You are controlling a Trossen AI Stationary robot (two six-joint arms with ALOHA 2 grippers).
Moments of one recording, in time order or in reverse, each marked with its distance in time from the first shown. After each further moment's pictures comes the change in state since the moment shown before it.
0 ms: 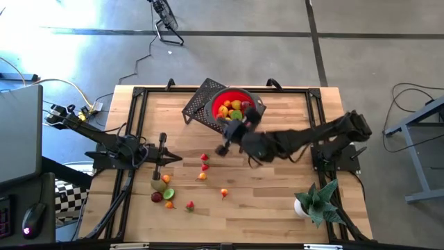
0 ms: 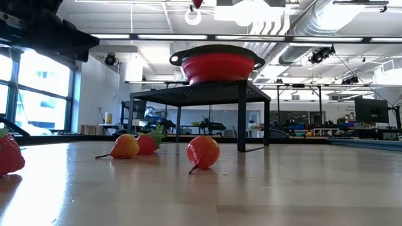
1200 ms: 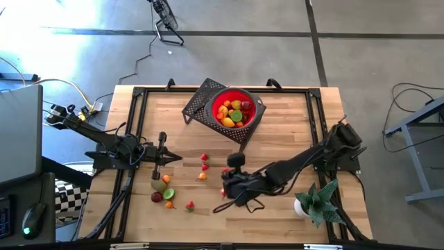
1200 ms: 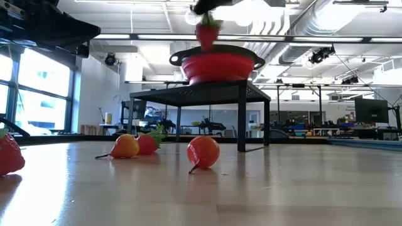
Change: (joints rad) left arm 0.000 0.000 0.000 0.069 0.004 -0.011; right arm 0.228 0.164 0.001 -0.442 -0.351 -0.104
